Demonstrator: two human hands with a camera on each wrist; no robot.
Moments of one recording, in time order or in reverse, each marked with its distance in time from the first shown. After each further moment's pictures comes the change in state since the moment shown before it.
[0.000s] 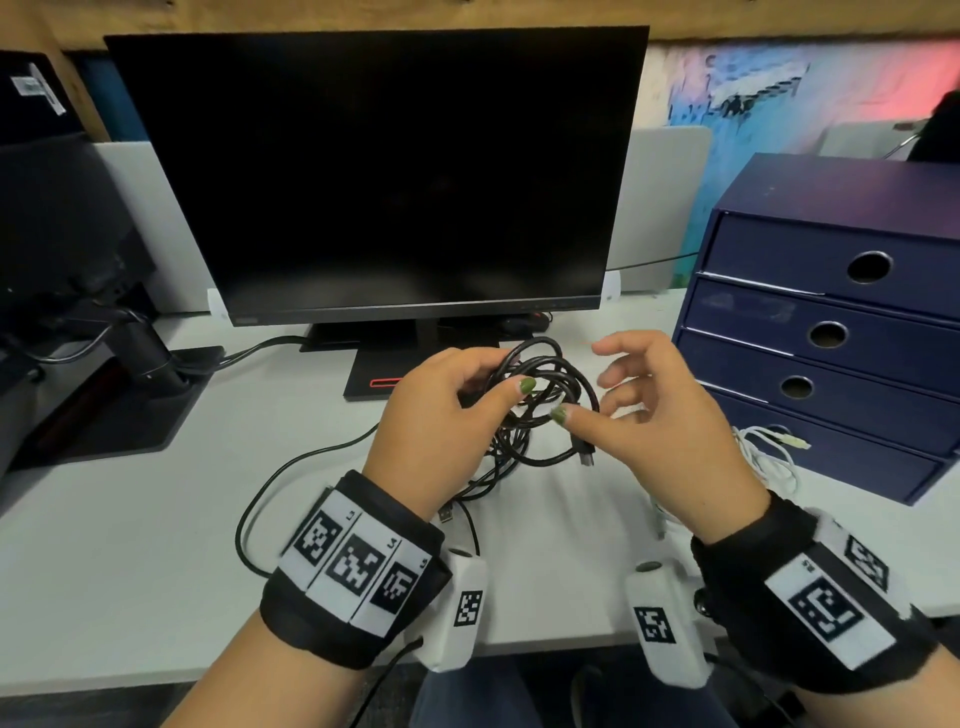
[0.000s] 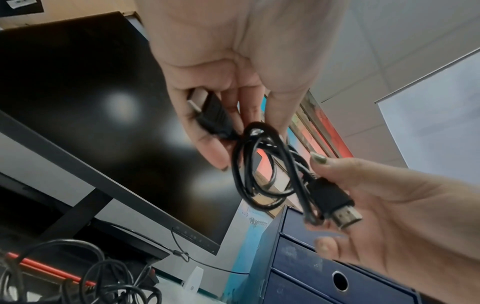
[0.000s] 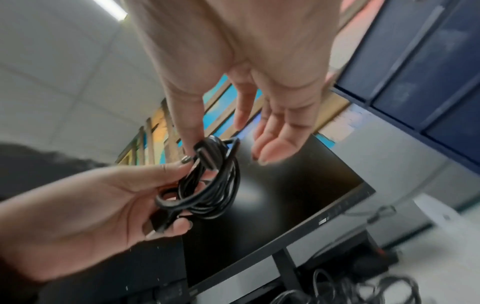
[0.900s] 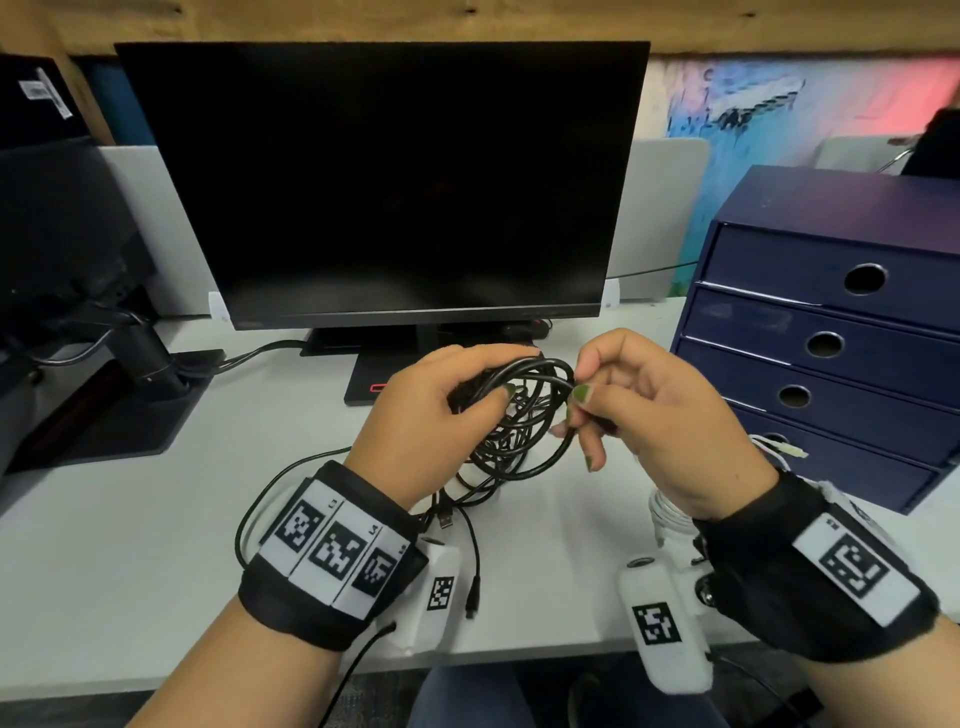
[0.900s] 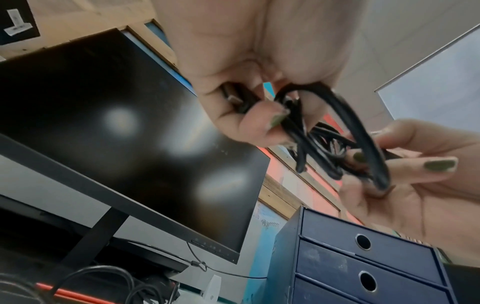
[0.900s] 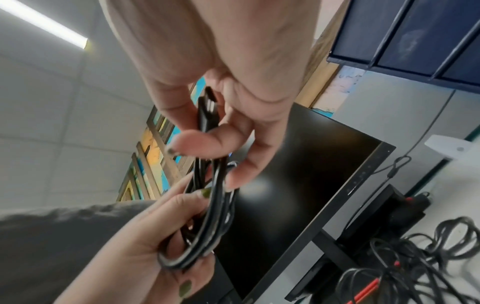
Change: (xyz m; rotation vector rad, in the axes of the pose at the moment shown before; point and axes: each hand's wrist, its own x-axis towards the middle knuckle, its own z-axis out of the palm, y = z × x) left_hand 0.003 -0.005 -0.017 -0.039 -0.088 0.126; right_hand 0.009 -0.022 -0.001 0.418 -0.277 -0.029
